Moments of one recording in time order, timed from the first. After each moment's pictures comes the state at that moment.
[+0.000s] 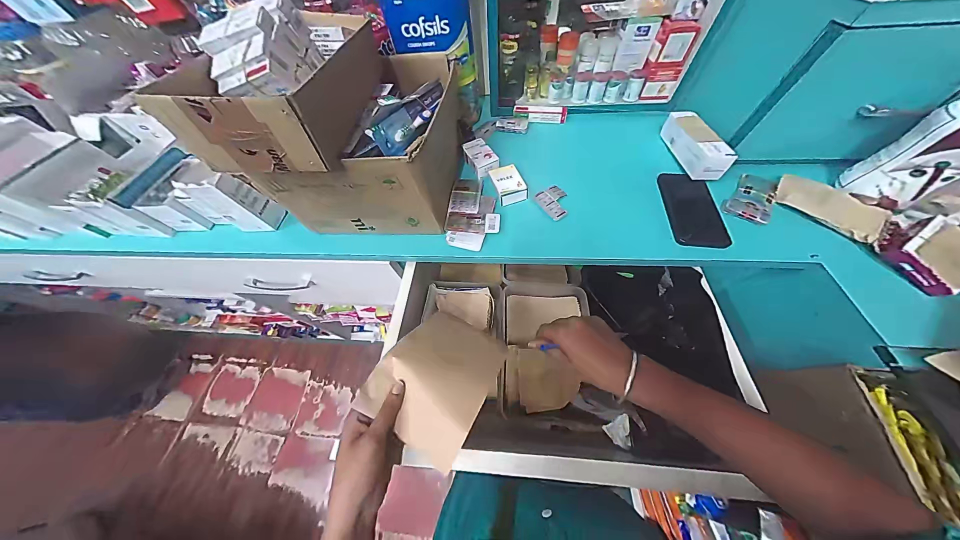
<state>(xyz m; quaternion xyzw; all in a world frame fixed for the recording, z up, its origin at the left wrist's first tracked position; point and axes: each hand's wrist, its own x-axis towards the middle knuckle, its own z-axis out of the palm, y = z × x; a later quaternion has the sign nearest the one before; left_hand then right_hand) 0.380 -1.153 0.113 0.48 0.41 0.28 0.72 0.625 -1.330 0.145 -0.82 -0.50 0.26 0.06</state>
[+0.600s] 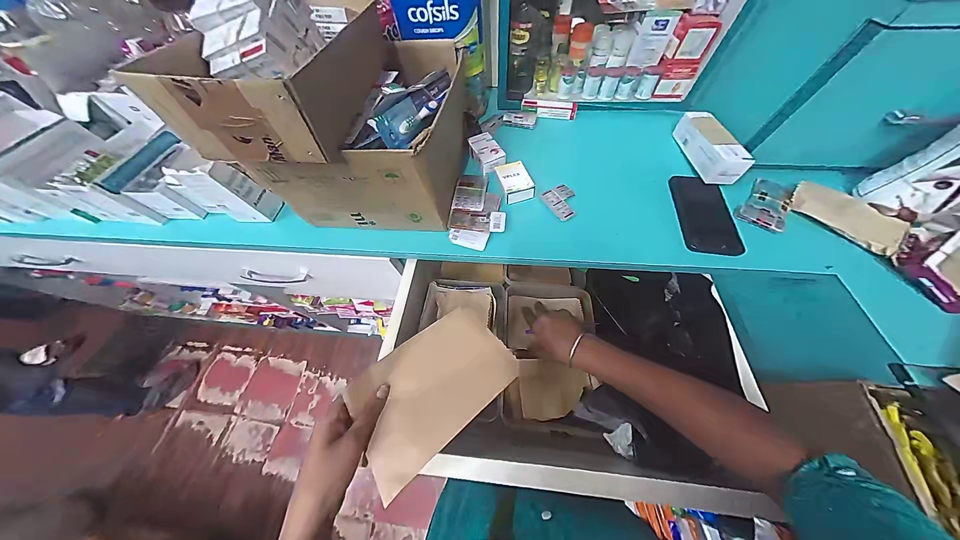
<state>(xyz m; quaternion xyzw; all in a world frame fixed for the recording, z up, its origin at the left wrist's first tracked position) 0.358 -1.111 0.103 0.69 0.40 0.19 0.58 0.655 -1.282 0.051 -0.84 -0.43 0.31 -0.08</state>
